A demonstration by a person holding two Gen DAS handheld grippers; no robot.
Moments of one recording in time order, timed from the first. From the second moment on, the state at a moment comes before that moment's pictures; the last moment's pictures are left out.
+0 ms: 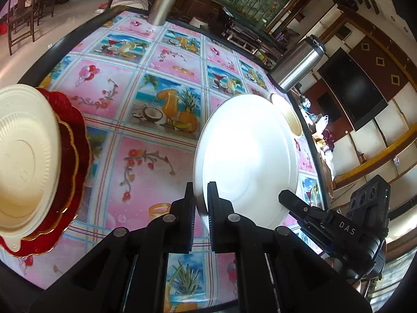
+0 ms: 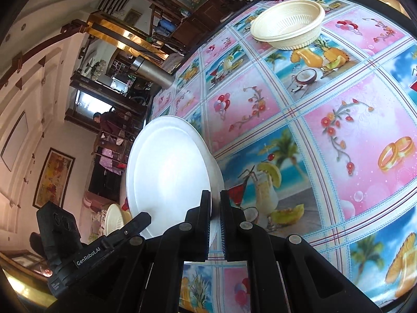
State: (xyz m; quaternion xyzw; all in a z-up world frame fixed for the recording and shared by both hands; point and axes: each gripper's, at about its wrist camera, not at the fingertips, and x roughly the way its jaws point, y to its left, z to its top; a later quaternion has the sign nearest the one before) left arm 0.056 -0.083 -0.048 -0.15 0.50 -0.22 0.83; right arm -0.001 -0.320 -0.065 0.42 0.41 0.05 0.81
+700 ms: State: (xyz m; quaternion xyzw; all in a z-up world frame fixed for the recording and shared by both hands) left arm 0.019 0.089 -0.003 -0.20 0.42 -0.12 0.88; right arm 0.056 -0.142 0.001 0.33 0.43 0.20 0.82
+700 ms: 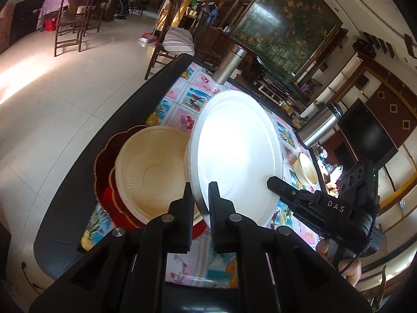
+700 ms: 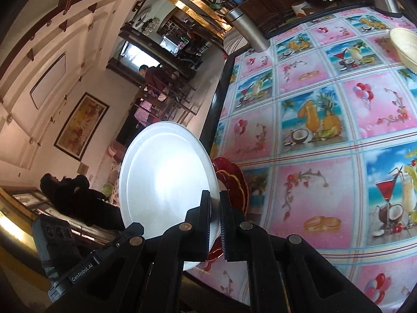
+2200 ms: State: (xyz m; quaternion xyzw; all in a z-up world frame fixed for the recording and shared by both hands) left arm 0.032 0.134 -0.031 -0.22 0.45 -0.08 0.86; right arm 0.090 -0.078 -0.049 0.30 0.50 0.20 0.79
